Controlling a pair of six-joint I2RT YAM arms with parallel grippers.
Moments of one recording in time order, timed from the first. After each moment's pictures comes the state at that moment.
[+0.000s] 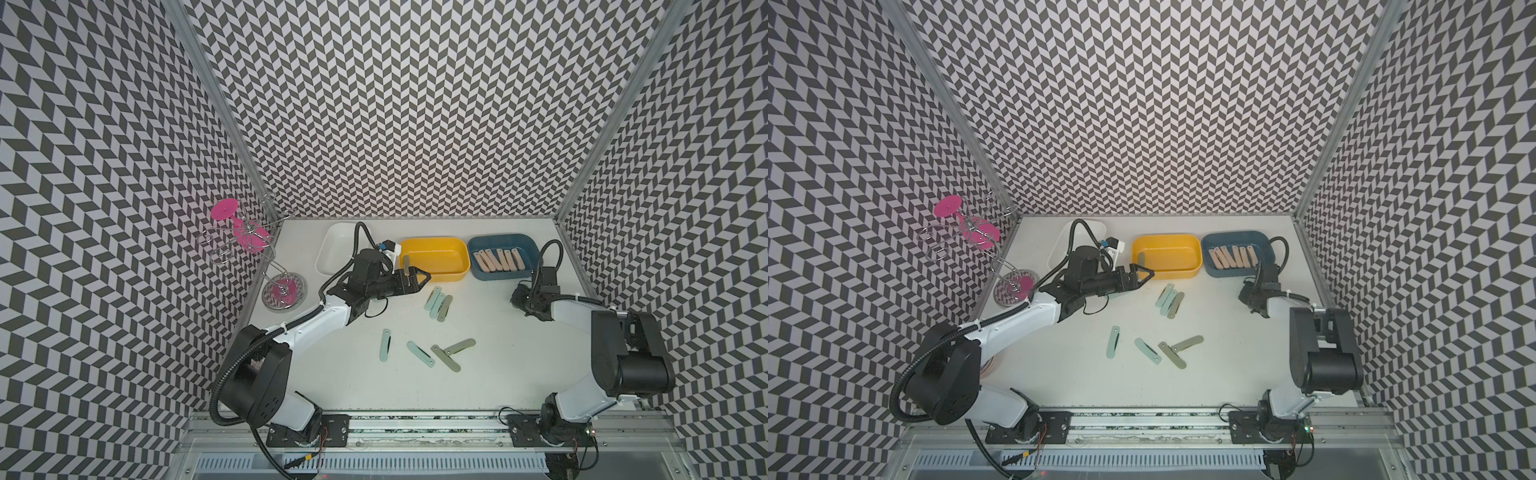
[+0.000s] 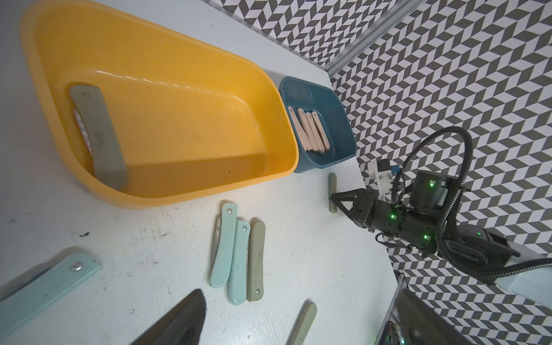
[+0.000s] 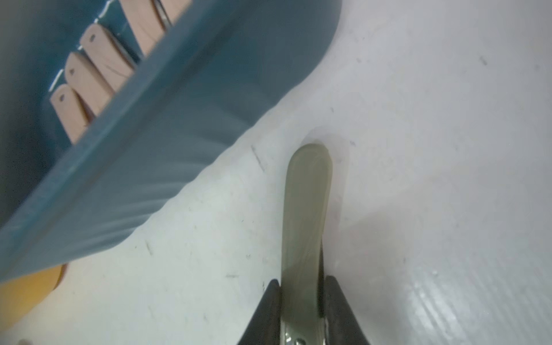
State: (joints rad) left arm -0.53 1.48 0.91 0.10 0.47 -0.69; right arm -0.02 1.58 0.70 -0.08 -0.02 0.53
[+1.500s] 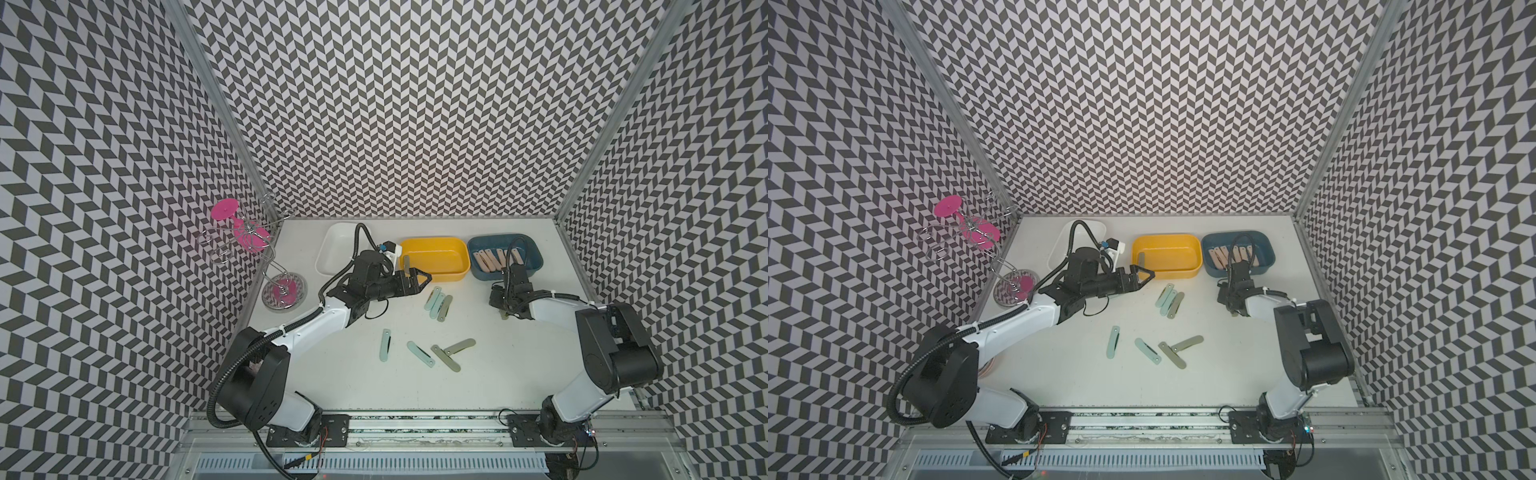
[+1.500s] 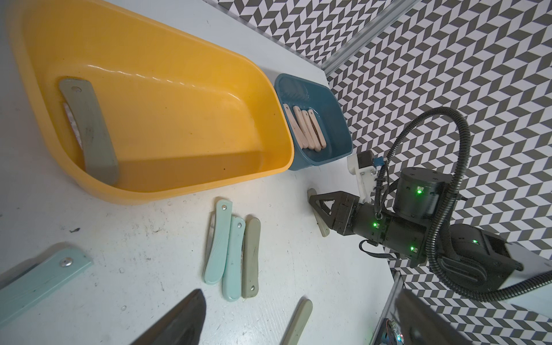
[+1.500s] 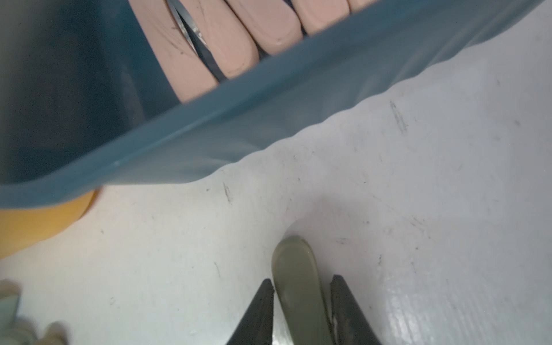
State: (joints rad) left arm -0.54 1.46 0.90 0.10 0.46 -0.70; right arm 0.21 1.64 0.76 -0.10 0.12 0.48
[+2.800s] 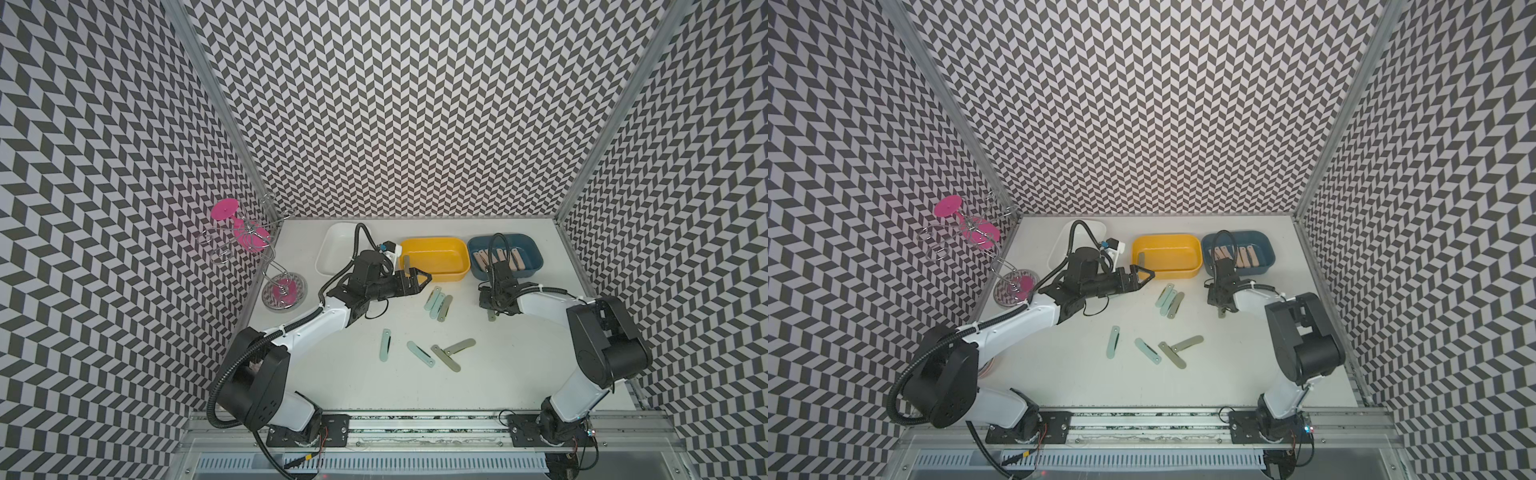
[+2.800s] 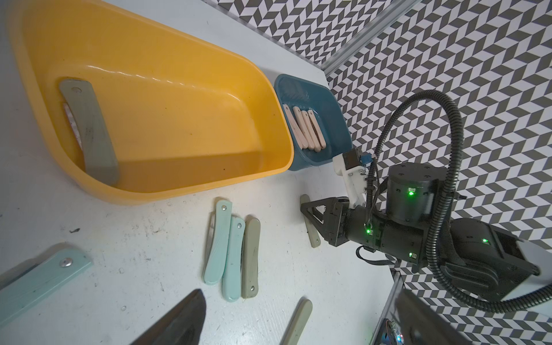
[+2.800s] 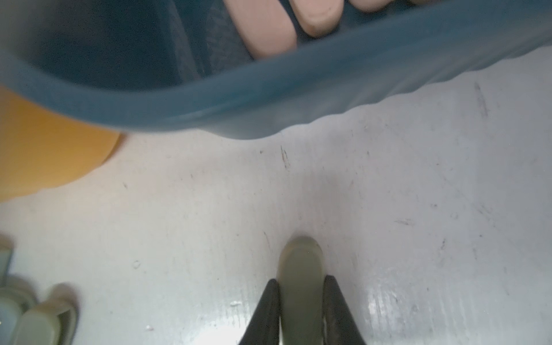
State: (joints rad) left arm -0.54 1.46 0.90 0.10 0.46 -0.70; right arm 0.29 1.69 0.87 -0.26 0.15 0.45
